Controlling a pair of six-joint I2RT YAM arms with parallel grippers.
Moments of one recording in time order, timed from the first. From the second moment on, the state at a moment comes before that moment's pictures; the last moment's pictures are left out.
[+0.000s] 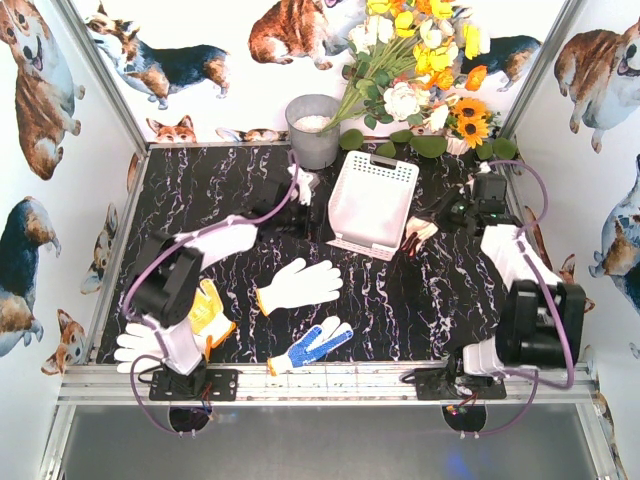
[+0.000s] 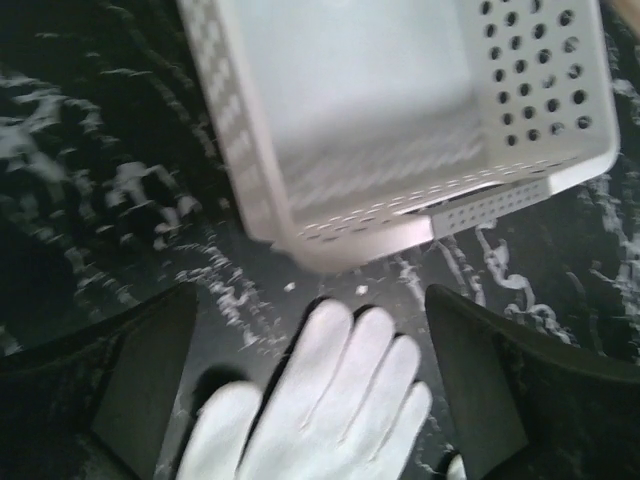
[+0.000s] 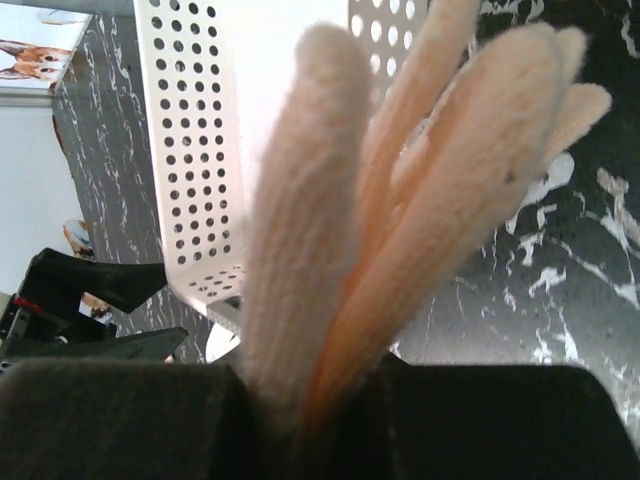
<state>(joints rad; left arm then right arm) -0.50 1.81 1.14 0.00 0.42 -0.30 -0.10 1.43 0.93 -0.22 -0.47 0.67</state>
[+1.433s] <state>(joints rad) -1.16 1.62 1.18 0.14 -0.32 0.41 0.15 1.19 0.89 -0.32 -0.42 1.04</state>
